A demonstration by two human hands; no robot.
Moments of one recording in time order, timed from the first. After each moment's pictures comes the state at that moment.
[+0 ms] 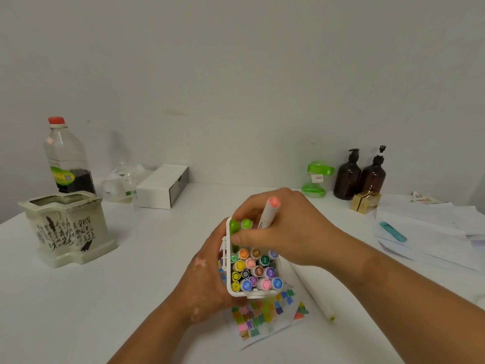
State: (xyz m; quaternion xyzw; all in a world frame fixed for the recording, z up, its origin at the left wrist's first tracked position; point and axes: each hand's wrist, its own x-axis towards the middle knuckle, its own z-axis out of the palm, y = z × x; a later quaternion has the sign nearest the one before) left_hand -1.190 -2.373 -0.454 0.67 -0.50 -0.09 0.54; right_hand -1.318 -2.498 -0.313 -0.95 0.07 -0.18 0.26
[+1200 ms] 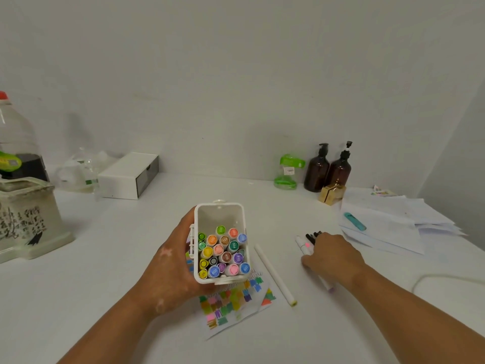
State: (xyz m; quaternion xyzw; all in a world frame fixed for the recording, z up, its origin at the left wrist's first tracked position) left_hand -1.193 -2.372 -0.451 0.66 -0.51 -0.08 0.55; right_hand -1.380 -2.648 -0.439 -0.86 0.50 -0.02 0.02
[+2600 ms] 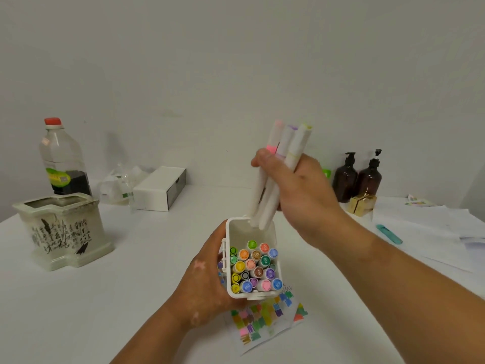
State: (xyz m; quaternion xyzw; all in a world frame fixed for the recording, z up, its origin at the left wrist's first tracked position) left_hand -1.195 -2.371 -0.449 0.65 -0.52 -0.07 0.55; right_hand -1.307 -2.495 -0.291 -0.77 0.10 -0.39 0.49
